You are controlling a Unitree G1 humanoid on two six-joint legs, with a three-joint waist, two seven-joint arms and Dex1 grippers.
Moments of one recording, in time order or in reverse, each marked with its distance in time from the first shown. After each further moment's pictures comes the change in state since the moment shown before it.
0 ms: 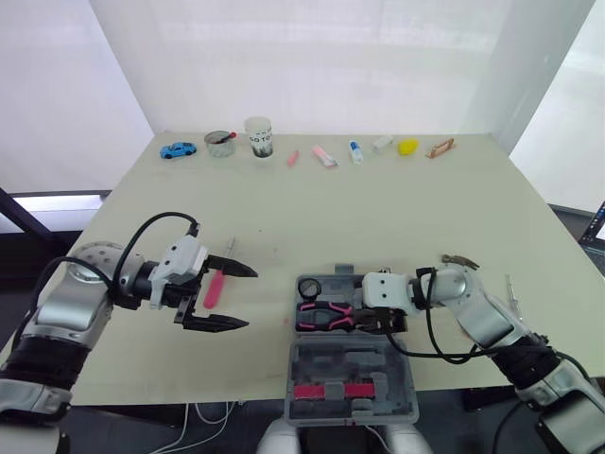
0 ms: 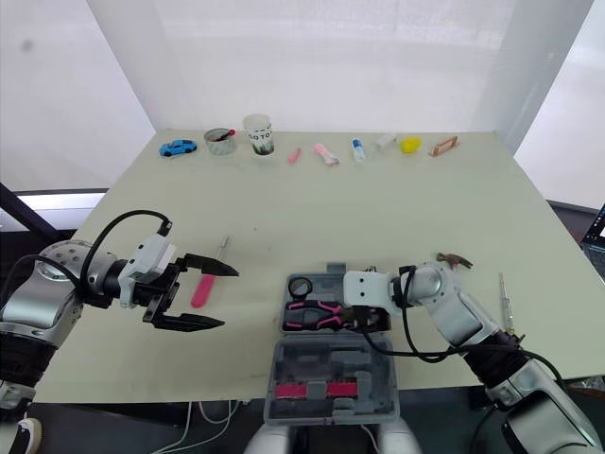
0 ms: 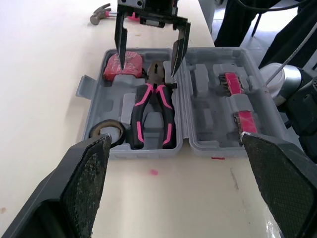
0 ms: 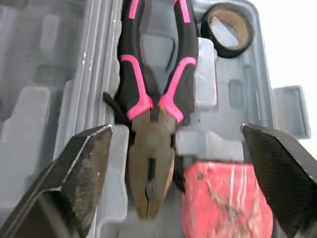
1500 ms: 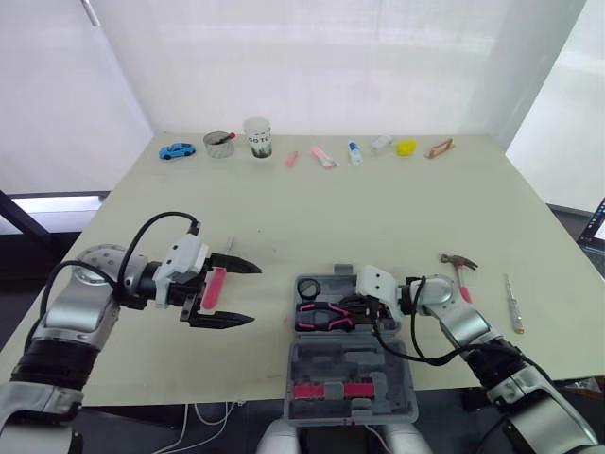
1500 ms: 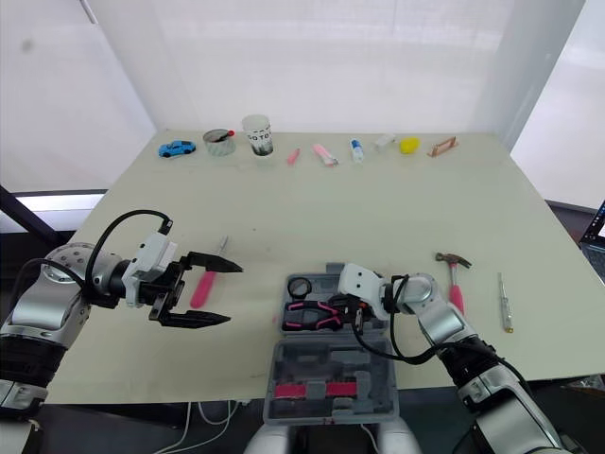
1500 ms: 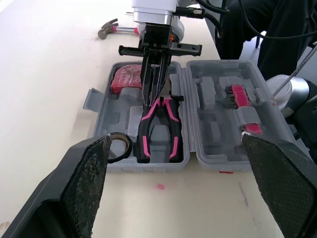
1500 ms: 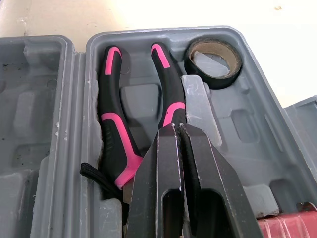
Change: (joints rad) left arm 0.000 -0.058 0.037 0.017 0.009 0.000 0.000; right arm 0.015 0.205 -0.048 0.318 0.085 -0.134 -0.068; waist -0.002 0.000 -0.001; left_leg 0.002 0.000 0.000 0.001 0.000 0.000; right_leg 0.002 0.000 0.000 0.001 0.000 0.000
